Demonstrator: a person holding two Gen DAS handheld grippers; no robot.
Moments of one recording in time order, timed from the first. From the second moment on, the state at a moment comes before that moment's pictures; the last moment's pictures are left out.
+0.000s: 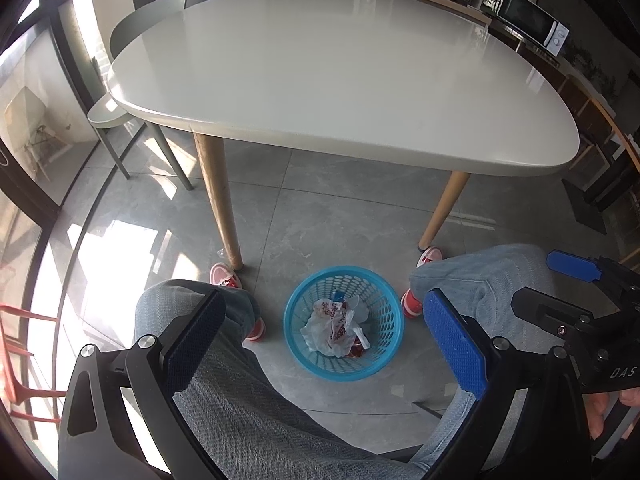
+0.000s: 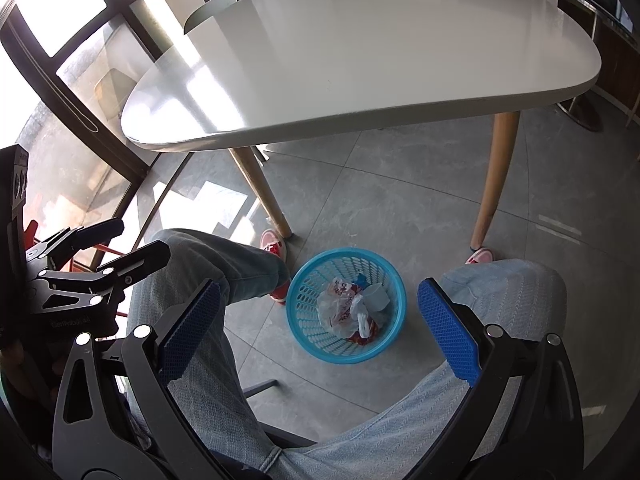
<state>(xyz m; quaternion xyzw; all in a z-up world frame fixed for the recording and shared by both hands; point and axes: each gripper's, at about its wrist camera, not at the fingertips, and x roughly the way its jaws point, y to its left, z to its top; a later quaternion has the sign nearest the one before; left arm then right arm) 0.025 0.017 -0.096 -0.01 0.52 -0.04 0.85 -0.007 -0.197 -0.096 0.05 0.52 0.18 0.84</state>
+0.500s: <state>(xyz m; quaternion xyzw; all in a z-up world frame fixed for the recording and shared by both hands) 0.026 0.022 -0.098 -0.01 0.53 -0.04 0.85 -0.007 -0.196 -0.099 0.05 0.52 0.18 0.83</state>
